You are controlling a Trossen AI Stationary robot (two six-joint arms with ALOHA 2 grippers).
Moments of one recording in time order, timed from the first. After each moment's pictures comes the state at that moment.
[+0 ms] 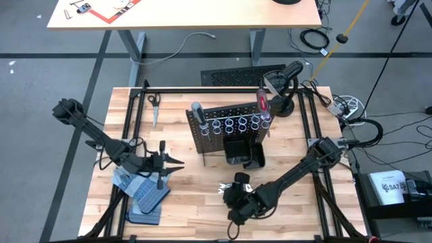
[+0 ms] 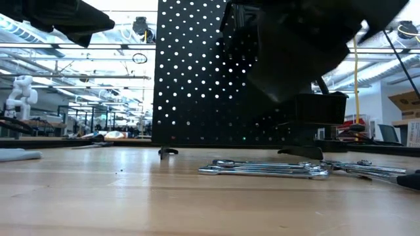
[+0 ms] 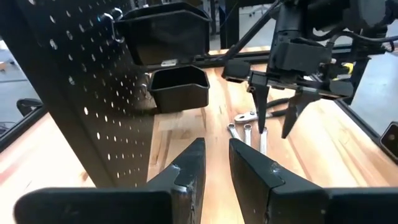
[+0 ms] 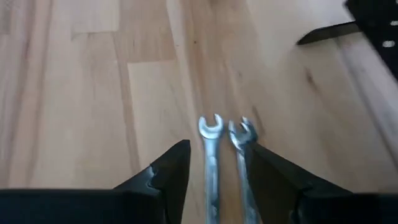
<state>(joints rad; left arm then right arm) -0.62 0.90 0.35 0.29 -0.60 -0.06 0.59 2.05 1.41 -0.47 0.56 0.65</state>
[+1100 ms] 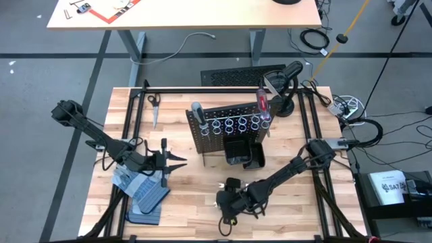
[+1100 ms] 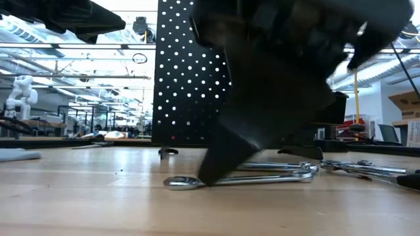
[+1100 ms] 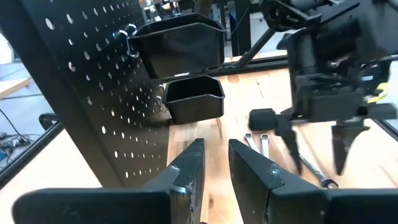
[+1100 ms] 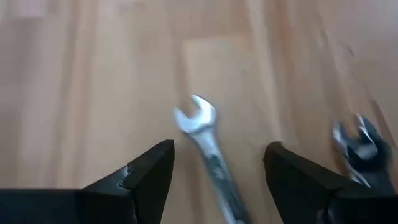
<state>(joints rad) -0.57 0.94 0.35 0.38 -0.61 0.03 0.52 2.14 1.42 -0.26 0.27 0.60</state>
